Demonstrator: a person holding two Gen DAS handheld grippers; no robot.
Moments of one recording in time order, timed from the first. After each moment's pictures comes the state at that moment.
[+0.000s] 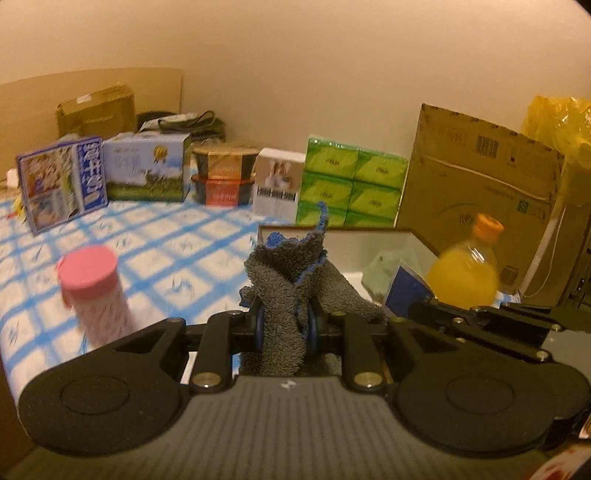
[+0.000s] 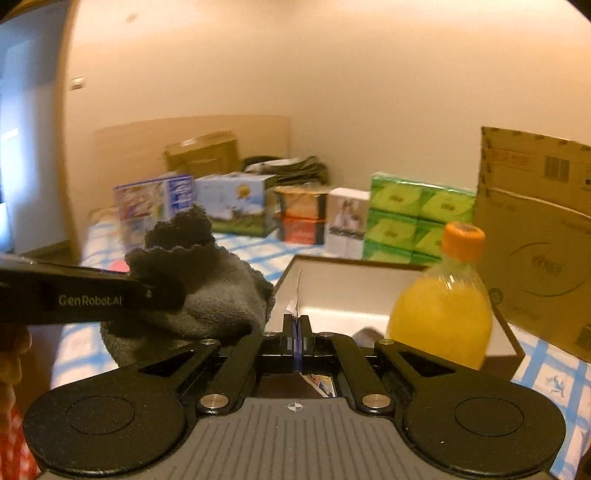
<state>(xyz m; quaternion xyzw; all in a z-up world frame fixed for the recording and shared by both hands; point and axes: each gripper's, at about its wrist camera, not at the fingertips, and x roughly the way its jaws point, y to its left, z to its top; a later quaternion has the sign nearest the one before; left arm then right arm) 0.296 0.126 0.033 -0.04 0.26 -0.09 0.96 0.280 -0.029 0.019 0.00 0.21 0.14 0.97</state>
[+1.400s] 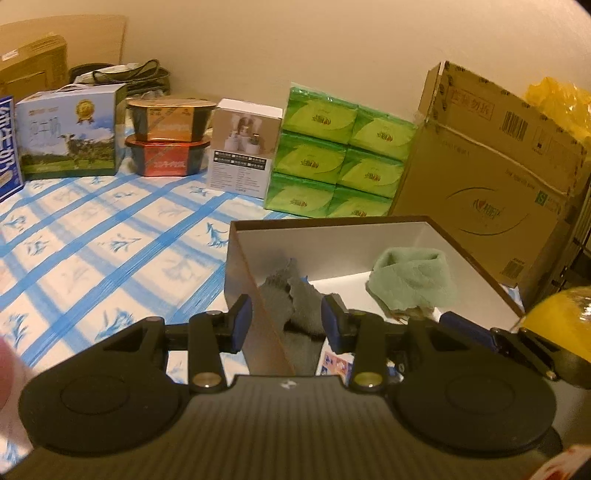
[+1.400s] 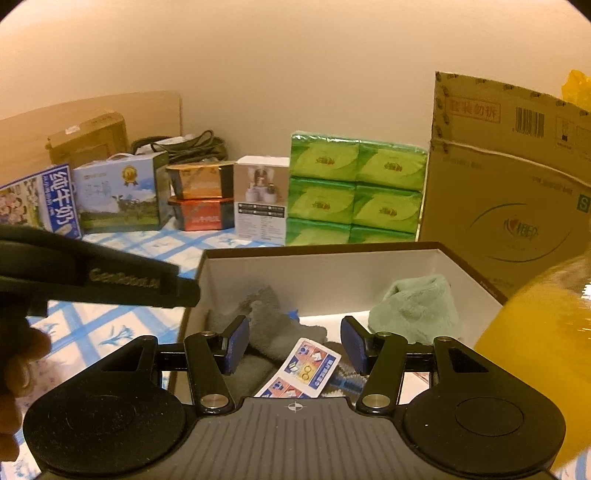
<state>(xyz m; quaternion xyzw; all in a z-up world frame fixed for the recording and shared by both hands) 0.498 0.144 -0.026 -0.05 0.33 -0.20 0.92 0.418 0.009 -0.033 0.02 0.25 -0.03 0.97</state>
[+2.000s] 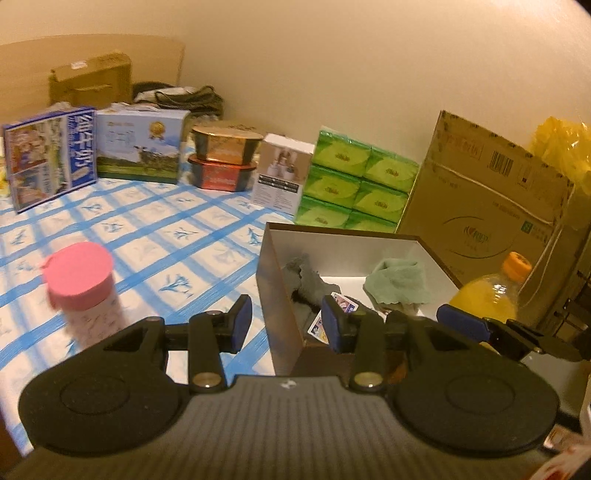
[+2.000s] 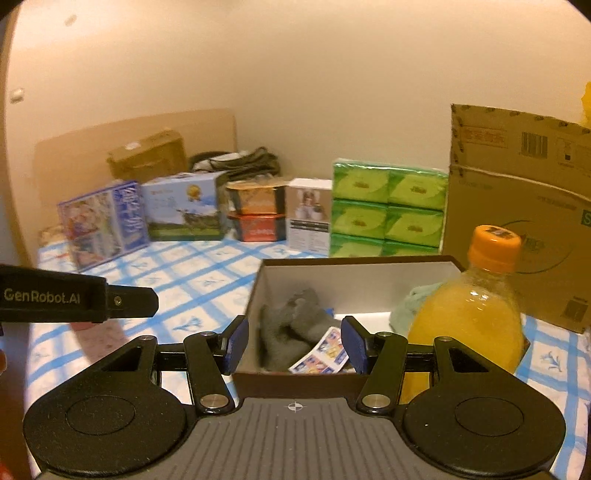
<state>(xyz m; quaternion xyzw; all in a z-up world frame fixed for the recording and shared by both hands) 0.350 0.166 0.039 -0.08 0.29 -0.11 0.95 0.323 -0.011 0.020 0.04 0.23 0.07 0.97</state>
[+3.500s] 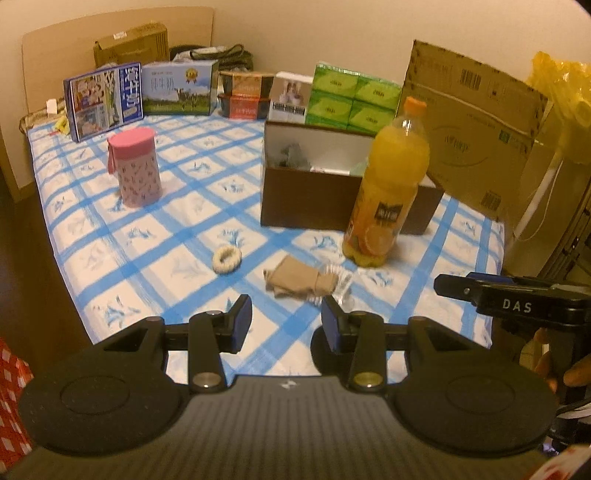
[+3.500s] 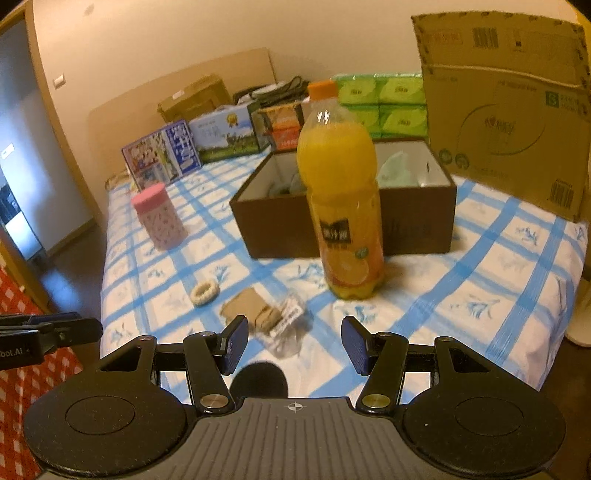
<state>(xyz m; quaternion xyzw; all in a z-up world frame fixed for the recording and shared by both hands) 0.117 0.077 0.019 -0.05 0.37 -0.04 0.93 0.159 -0.159 -0.009 0.08 0.35 0.18 0.91</state>
